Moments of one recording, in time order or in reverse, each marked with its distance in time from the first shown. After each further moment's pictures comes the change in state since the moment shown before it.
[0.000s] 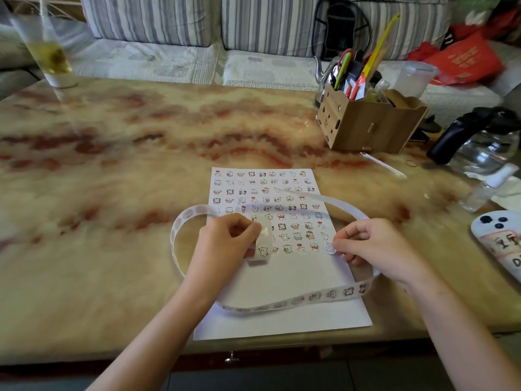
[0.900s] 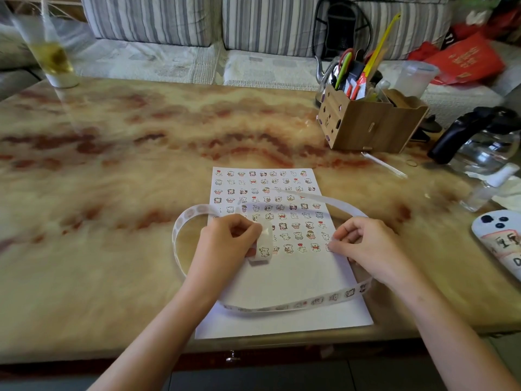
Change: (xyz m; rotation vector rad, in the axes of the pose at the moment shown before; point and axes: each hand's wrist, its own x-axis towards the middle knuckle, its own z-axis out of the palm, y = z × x) left_hand -0.001 0.001 0.000 -0.004 0.000 -0.015; right_hand 0.003 0.006 0.010 -0.162 0.119 -0.083
